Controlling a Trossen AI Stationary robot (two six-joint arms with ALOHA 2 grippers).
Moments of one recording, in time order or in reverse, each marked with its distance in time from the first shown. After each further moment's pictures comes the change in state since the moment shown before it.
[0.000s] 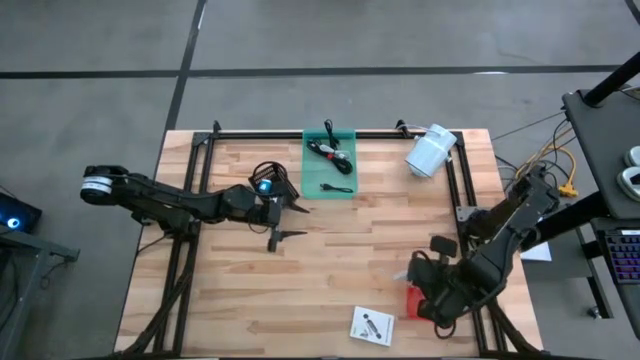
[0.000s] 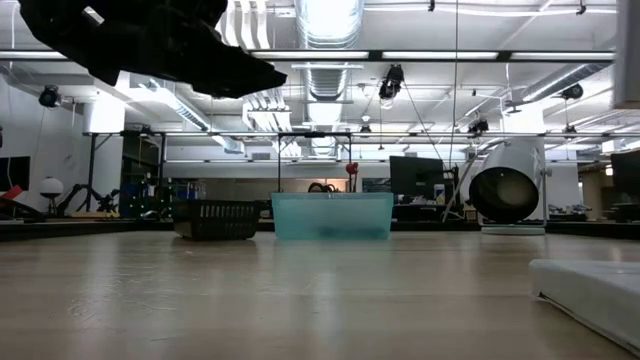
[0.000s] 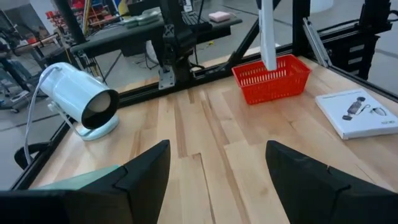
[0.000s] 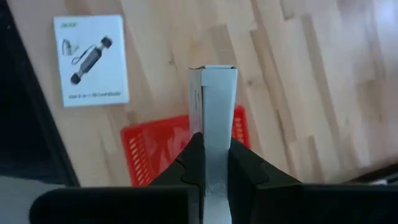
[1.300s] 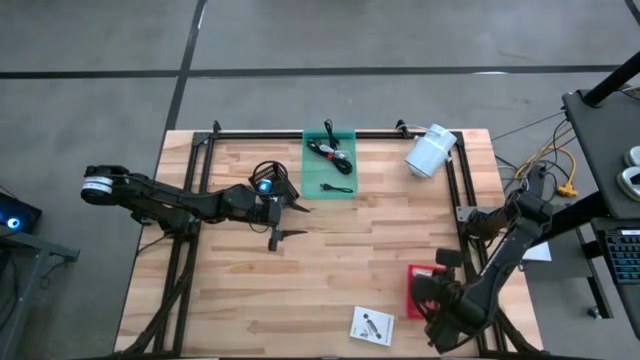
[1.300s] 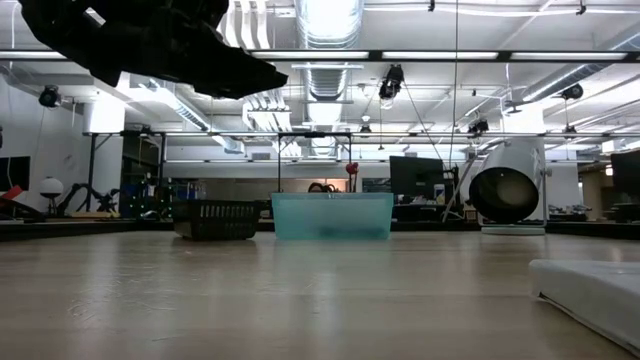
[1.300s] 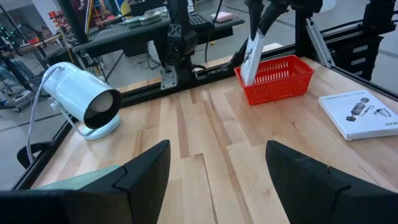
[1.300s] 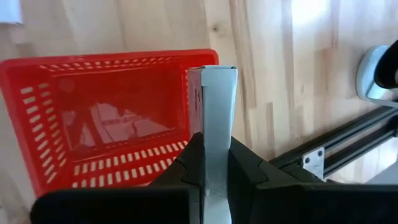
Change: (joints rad) left arm 0.006 0.007 0.000 0.013 -0.001 -0.002; right arm 0.121 0.151 -0.135 -0.092 -0.003 0.052
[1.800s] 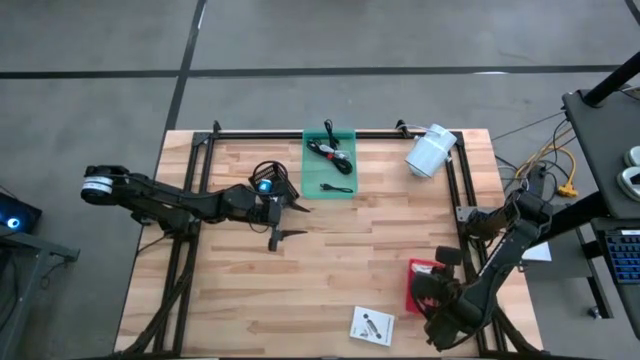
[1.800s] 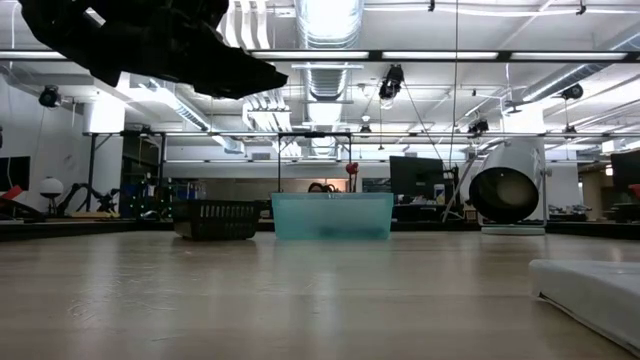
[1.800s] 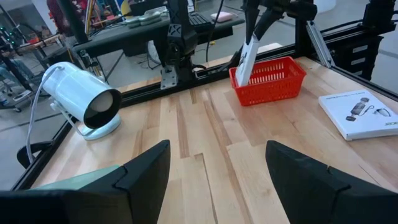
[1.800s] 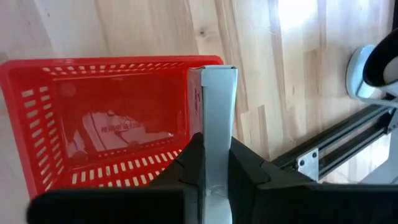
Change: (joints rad) left arm 0.000 0.000 0.000 0.000 0.000 0.000; right arm 0.000 0.000 -0.048 0.009 0.039 0.020
